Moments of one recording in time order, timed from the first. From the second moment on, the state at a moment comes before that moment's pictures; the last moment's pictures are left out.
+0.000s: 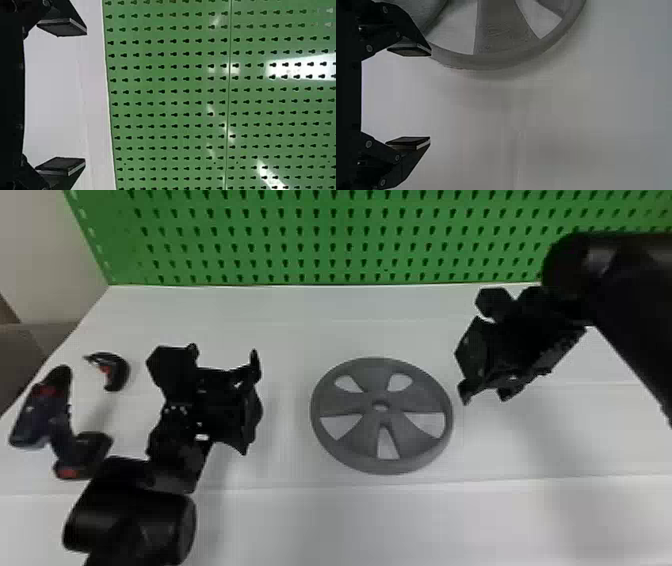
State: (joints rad) left arm -0.05 0.15 -0.14 -1.53 0.13 -0.08 0.02; right arm -1.01 -0.33 0.52 -0.90 -0.71 1.57 -0.08
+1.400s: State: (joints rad) left arm -0.05 0.15 -0.15 -1.53 0.12 -0.07 0.02; right arm -1.04 -0.31 0.69 -0.90 -0.90 1.55 -0.08
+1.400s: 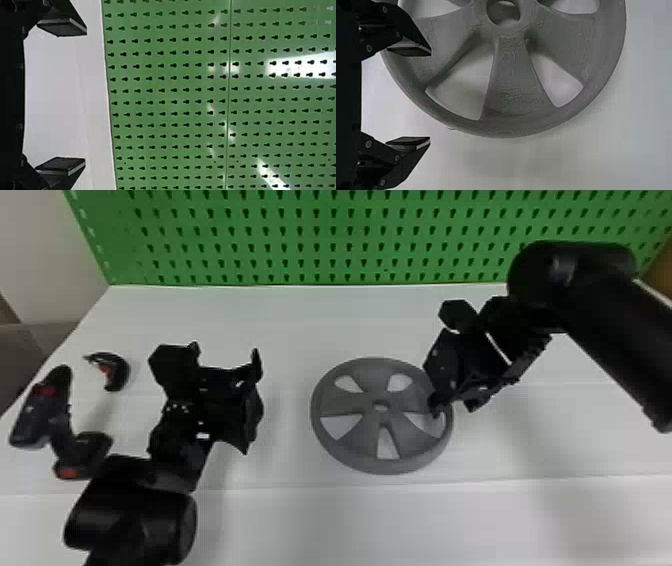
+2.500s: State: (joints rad) left arm -0.05 0.15 -0.15 -1.53 0.11 -0.06 0.02; right arm -1.08 -0.23 0.58 -0.69 -1.11 1.46 -0.49
